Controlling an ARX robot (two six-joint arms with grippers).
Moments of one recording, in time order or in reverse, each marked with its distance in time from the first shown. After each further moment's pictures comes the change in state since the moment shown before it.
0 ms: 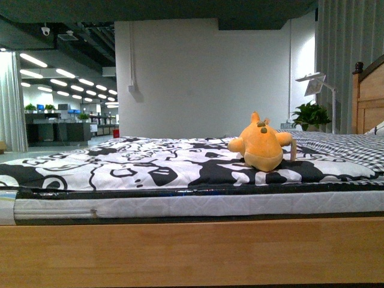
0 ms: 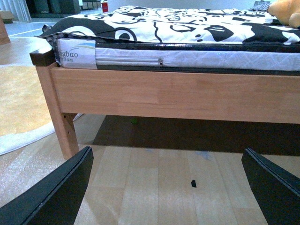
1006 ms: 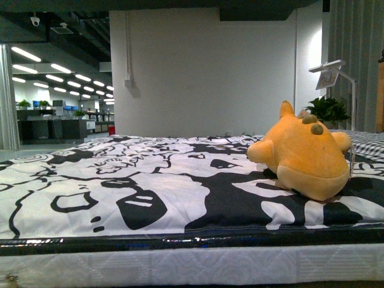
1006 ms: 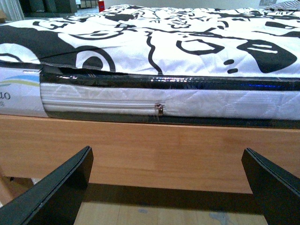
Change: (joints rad) left arm 0.000 0.000 0.000 0.000 0.001 0.000; right arm 0.000 0.000 0.000 0.000 0.000 0.000
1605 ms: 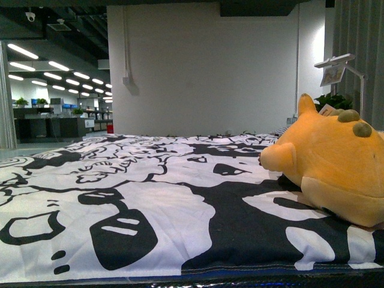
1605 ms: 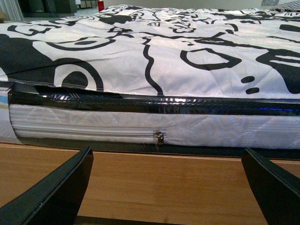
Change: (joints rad) left arm 0.000 0.000 0.000 0.000 0.000 0.000; right arm -0.134 0.315 0.091 0.328 -0.205 0.106
